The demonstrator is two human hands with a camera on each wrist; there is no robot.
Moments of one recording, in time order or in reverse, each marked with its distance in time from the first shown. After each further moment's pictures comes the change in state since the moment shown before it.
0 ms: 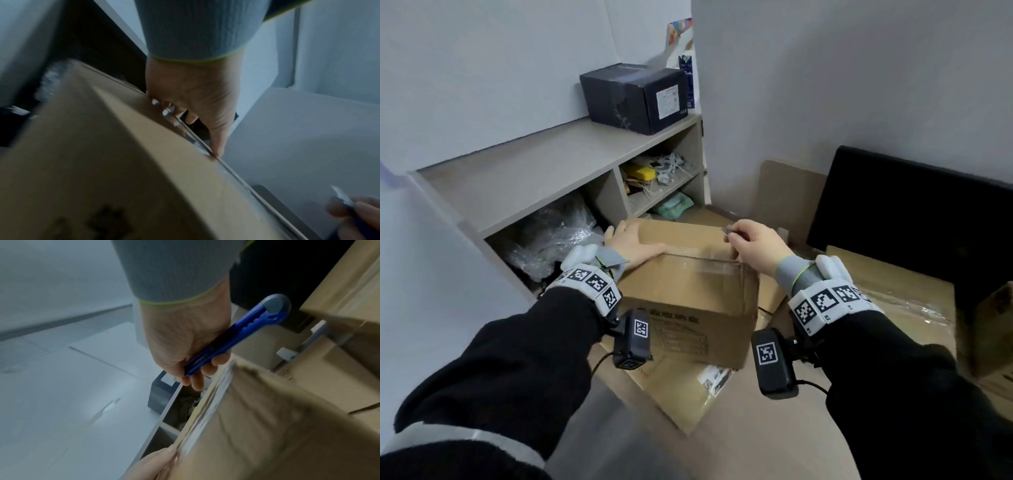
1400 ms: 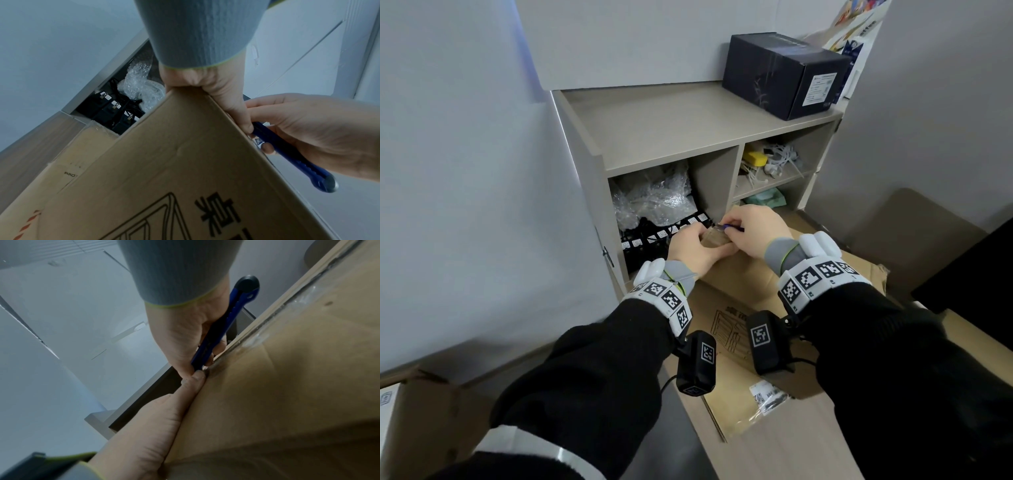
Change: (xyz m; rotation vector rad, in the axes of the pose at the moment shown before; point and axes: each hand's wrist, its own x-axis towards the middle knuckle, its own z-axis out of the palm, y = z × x) left_hand -0.027 -0.074 0.030 -0.755 0.326 -0.091; right_hand 0.074 -0.118 0.130 -0.542 -0.229 -0.386
